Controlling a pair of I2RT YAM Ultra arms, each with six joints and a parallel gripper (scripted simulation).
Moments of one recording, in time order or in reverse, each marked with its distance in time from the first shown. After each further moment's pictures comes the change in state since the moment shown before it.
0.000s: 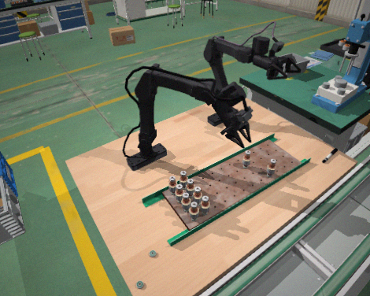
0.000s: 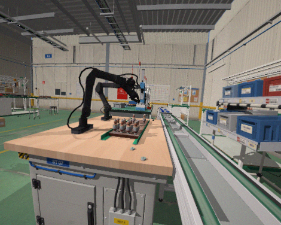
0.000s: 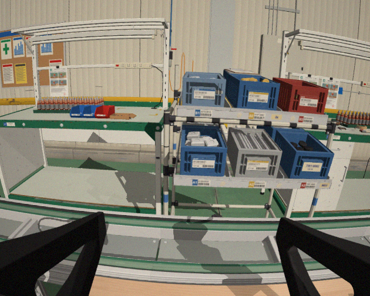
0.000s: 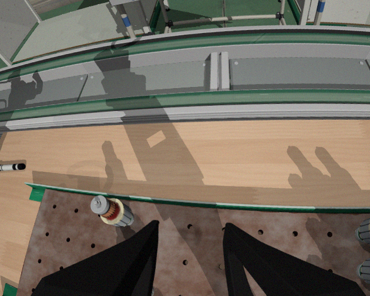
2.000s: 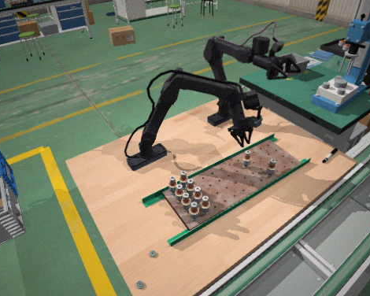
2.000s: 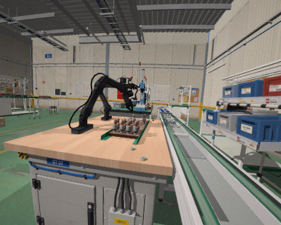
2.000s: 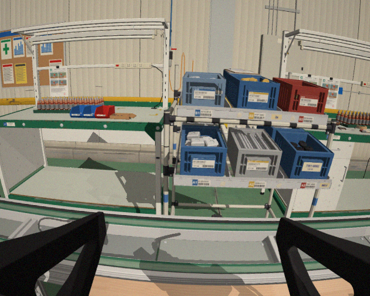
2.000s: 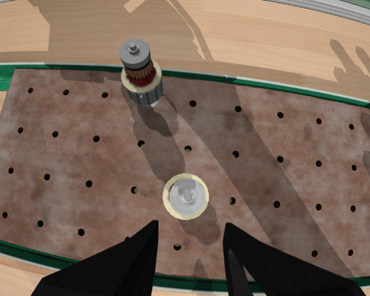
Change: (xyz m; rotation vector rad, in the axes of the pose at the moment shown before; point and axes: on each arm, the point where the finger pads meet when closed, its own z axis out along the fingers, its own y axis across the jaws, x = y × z) left arm 0.000 0.000 0.000 0.000 0.000 0.000; right arm 0.142 0.075 0.034 0.199 0.279 -0.107
